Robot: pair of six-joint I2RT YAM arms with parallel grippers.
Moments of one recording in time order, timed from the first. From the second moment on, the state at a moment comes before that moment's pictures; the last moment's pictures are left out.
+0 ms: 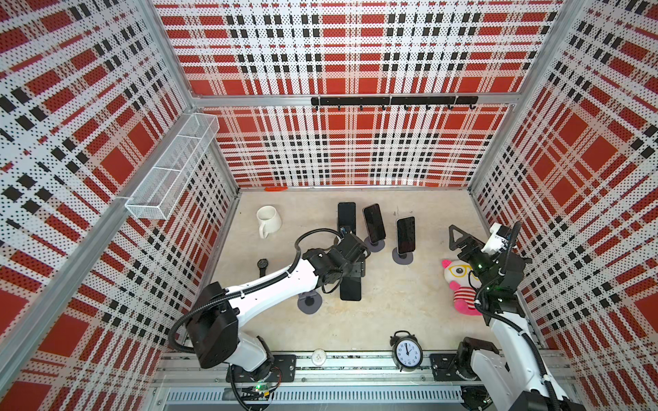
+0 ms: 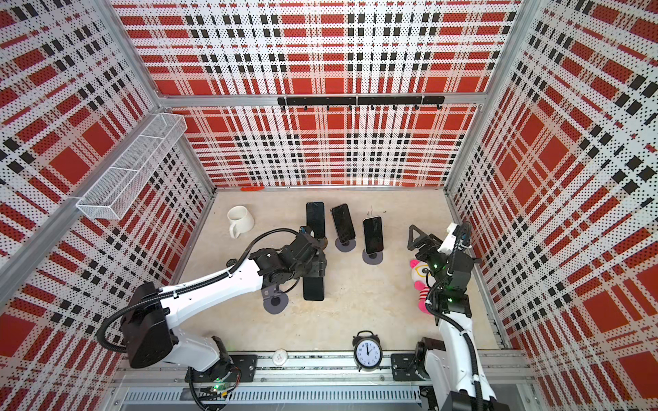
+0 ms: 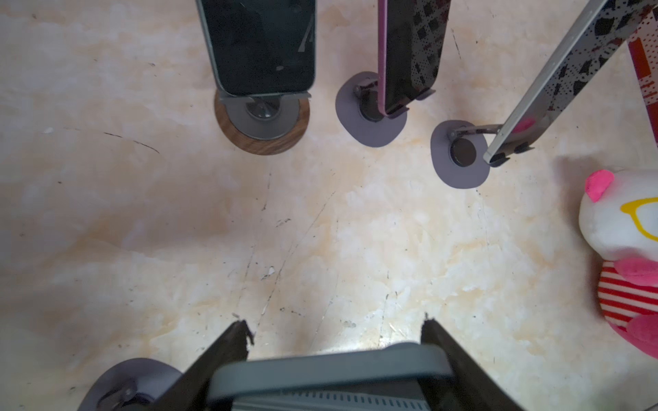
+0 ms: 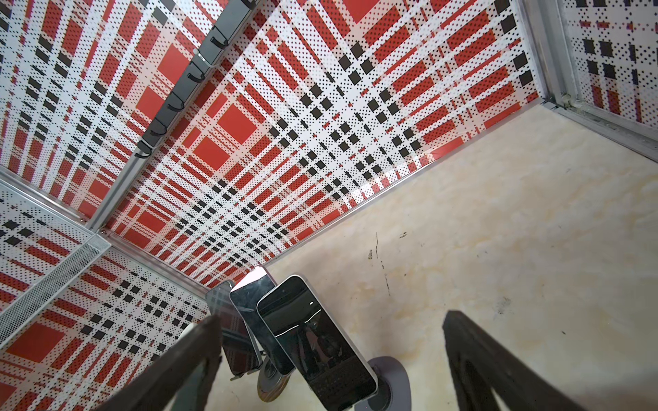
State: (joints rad) left arm -0.90 1.51 1.14 -0.58 -0.25 -0.76; right arm -0.22 0.79 0.41 0.33 -0.40 0.66
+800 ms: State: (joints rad) left arm -0.97 1.71 1.07 -0.48 -0.17 -0.77; right arm -0.22 0.72 0.39 0.29 -0.35 0.63
